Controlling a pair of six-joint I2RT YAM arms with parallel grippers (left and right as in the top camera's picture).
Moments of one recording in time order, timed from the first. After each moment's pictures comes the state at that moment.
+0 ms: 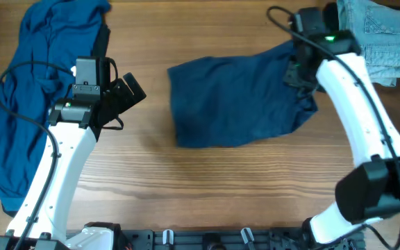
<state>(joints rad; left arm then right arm) -0.10 1.37 1.10 -0.74 0.00 -0.65 0.15 1.76 1.64 -1.22 0.28 0.47</state>
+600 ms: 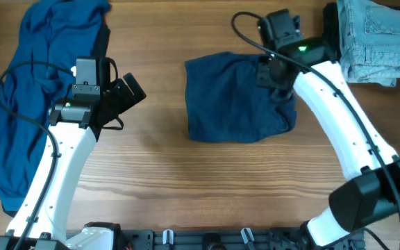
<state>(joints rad) -0.10 1.37 1.10 -0.74 0.00 -0.65 0.35 1.75 1.64 -1.12 0.22 0.45</state>
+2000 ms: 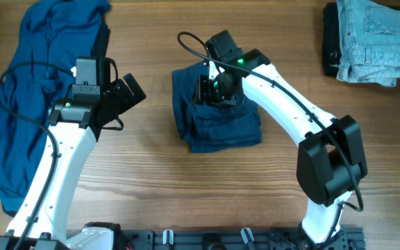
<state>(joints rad) -0.10 1.37 1.10 -0.75 0.00 -0.65 0.52 1.99 1.60 -0.87 -0.35 0.55</state>
